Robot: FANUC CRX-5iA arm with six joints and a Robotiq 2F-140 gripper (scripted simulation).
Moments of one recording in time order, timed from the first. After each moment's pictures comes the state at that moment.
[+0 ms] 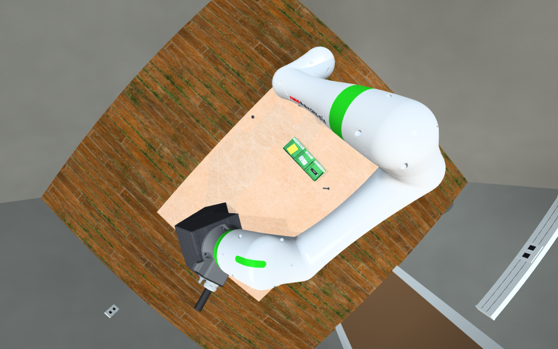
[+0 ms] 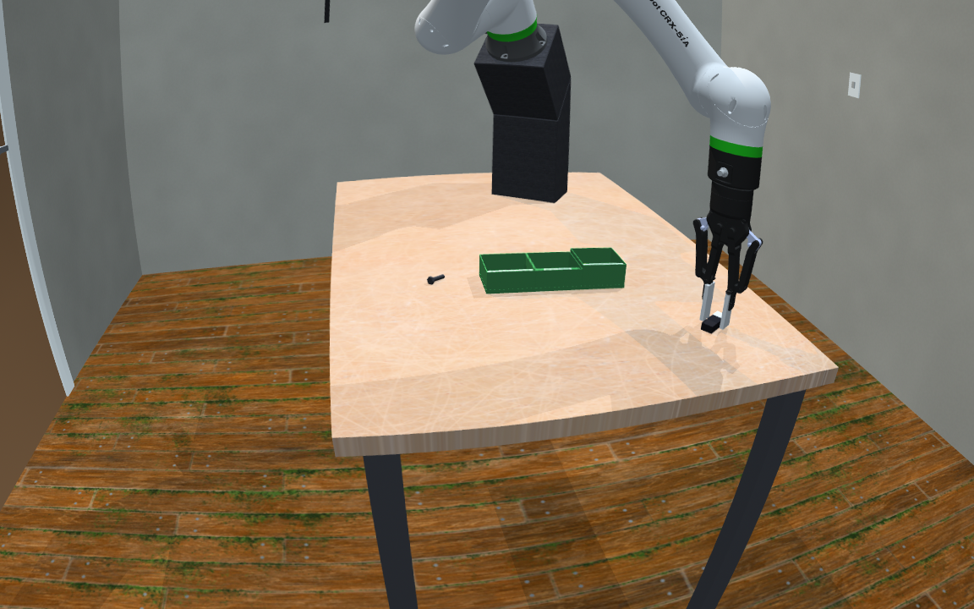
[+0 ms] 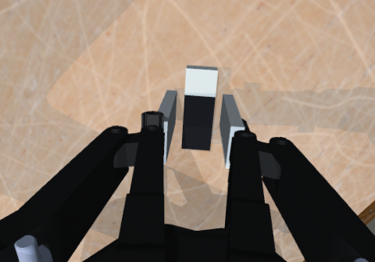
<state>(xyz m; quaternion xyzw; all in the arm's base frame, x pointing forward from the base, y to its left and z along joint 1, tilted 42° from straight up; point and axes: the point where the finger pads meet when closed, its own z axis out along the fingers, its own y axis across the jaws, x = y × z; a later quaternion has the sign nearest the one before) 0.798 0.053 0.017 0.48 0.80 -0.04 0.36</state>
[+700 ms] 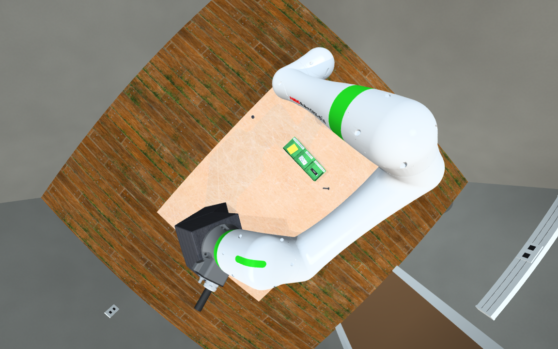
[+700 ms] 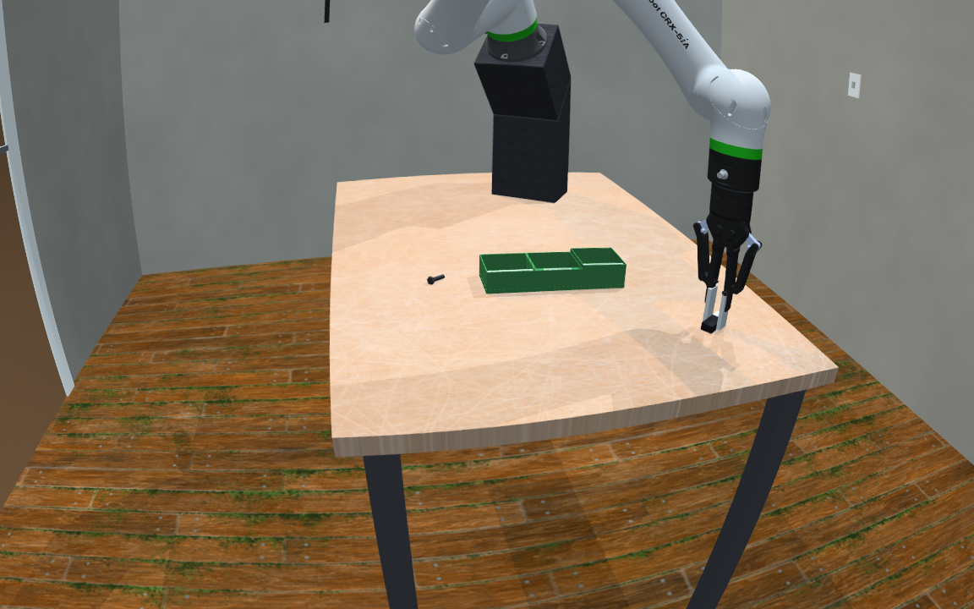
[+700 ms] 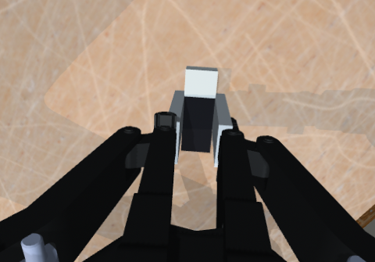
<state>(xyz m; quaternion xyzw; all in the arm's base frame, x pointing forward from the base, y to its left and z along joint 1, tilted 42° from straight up) 0.800 0.052 0.014 0.48 0.80 -0.04 0.36</state>
